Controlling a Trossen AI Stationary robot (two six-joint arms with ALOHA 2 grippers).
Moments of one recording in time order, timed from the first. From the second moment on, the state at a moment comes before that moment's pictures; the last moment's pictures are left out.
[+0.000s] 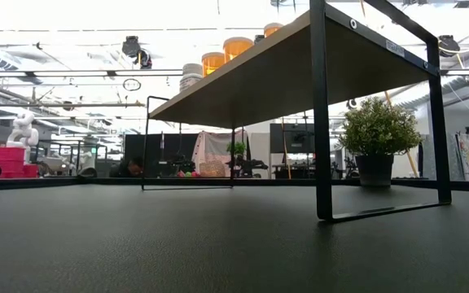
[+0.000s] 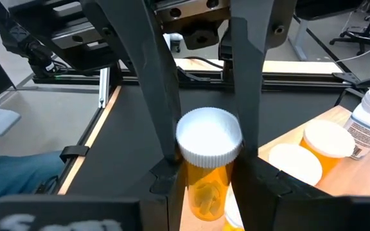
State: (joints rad) left arm -0.28 1.72 1.61 -0.28 -0.36 0.10; right arm 0.28 1.23 1.04 -0.17 0.18 0.12
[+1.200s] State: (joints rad) left arm -0.30 1.72 1.61 -0.28 -0.37 0.11; right arm 0.28 1.23 1.04 -0.17 0.18 0.07
